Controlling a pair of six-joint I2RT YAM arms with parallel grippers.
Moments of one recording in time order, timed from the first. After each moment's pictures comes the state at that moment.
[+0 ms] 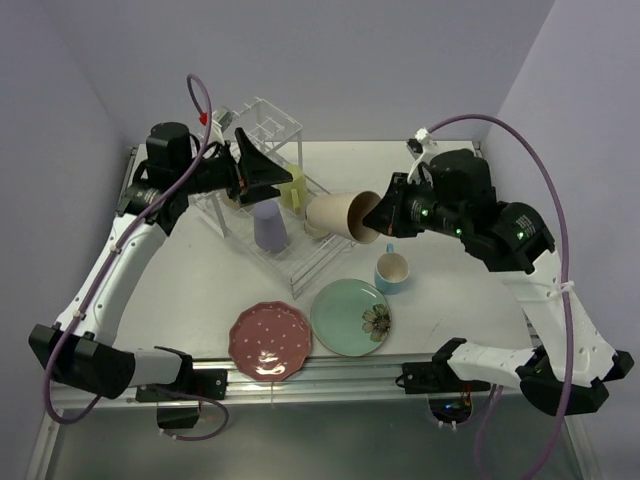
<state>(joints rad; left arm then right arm) -0.30 1.33 1.46 -0.45 0.81 -0.91 0.71 1.12 1.64 -1.07 0.00 0.58</state>
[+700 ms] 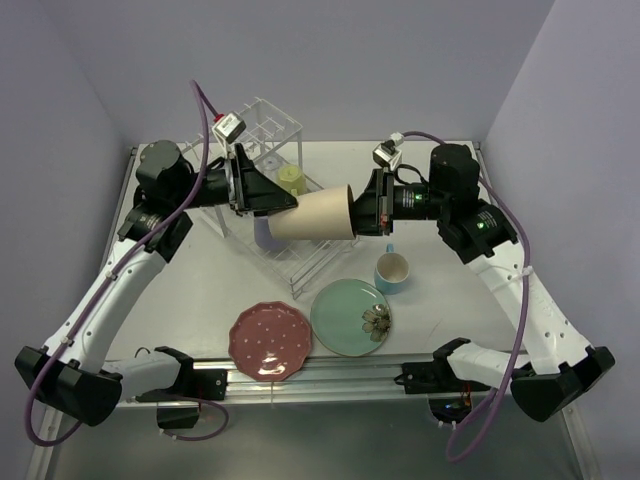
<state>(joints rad) -0.40 1.18 1.27 0.00 1.04 -1.11 0.44 1.12 1.34 -0.49 -0.95 1.05</state>
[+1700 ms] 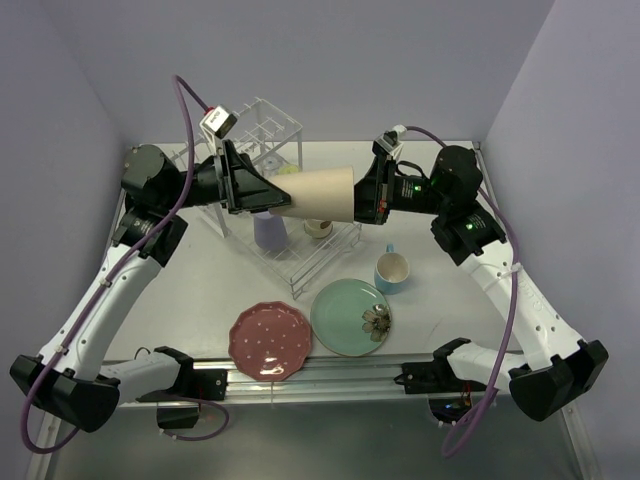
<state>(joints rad) -0.42 1.14 1.27 0.15 1.05 -1.23 0.42 1.12 1.22 -0.08 -0.97 1.34</state>
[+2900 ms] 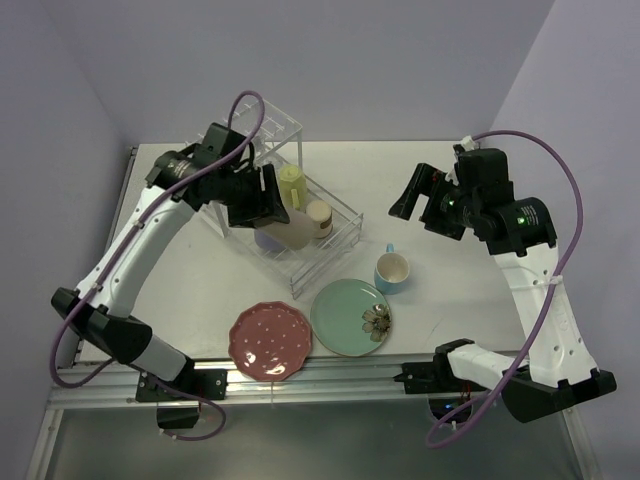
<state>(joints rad) -0.53 1.51 1.80 -1.21 0.23 -0.62 0.25 1.12 1.54 -1.16 -0.12 0.59</state>
